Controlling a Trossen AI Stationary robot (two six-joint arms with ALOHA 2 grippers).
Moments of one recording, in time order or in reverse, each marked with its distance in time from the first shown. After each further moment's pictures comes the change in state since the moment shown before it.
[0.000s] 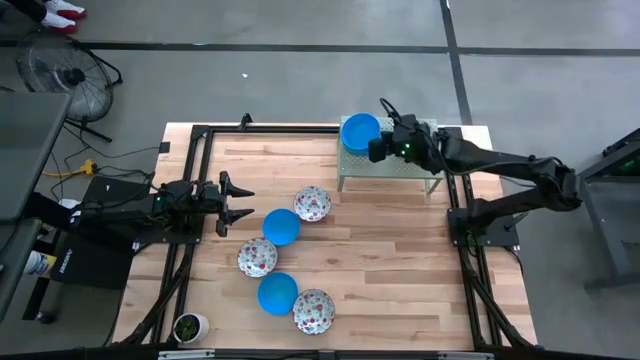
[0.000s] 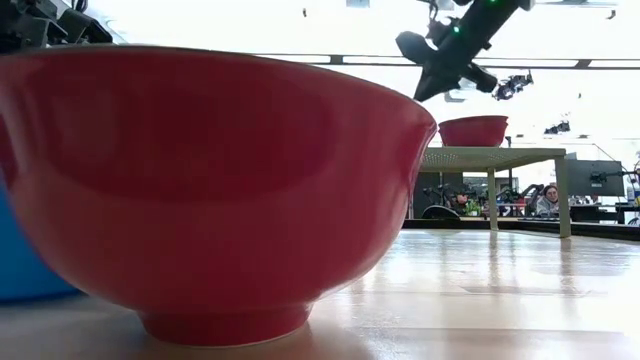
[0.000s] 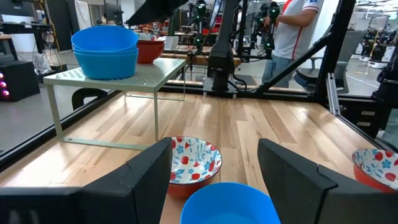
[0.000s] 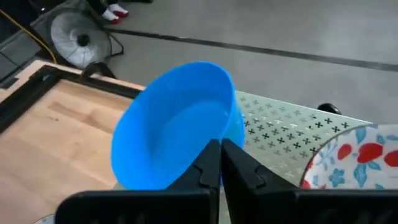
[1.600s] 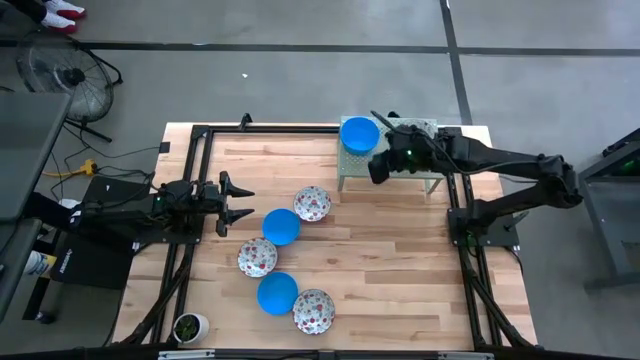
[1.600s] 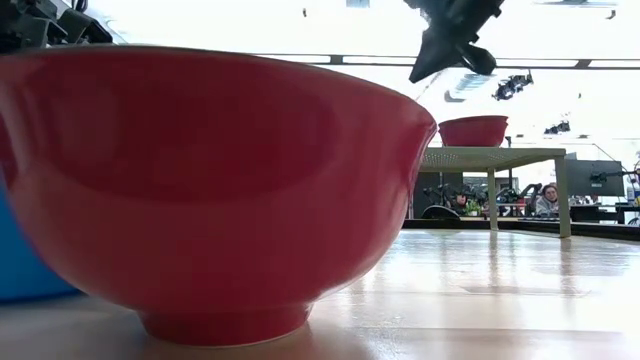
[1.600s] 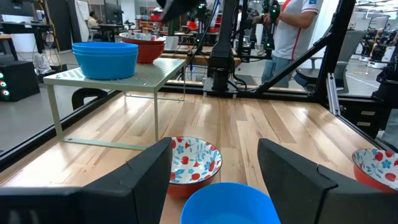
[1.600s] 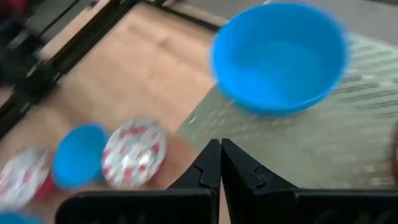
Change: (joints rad) left arm 0.000 0.000 0.000 0.000 0.000 0.000; right arm 0.125 0.004 0.163 -0.271 -0.282 0.029
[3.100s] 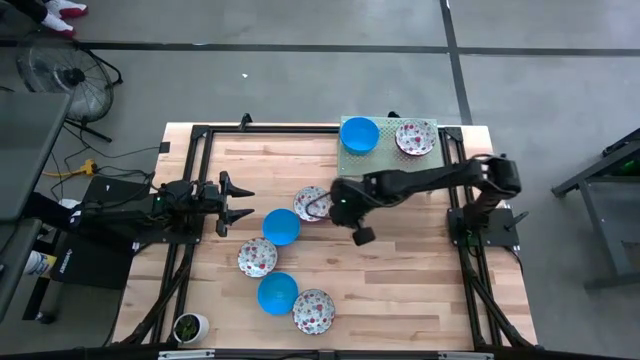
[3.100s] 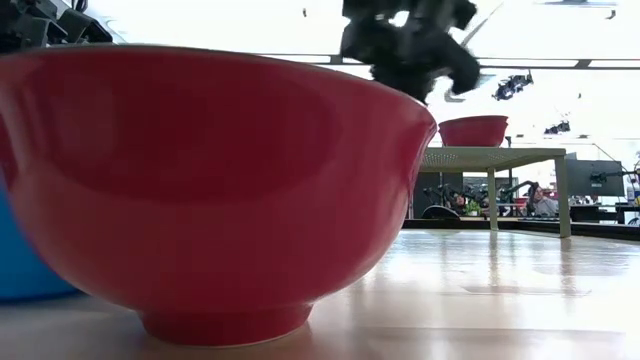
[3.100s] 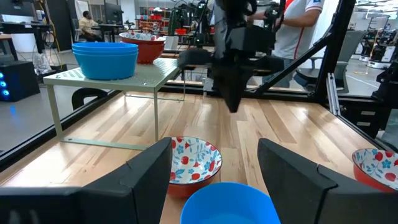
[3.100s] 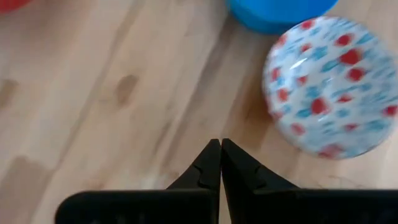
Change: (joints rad) left arm 0.000 0.000 0.000 0.000 0.000 0.000; right arm 0.220 0.520 0.130 0.064 -0.377 -1.035
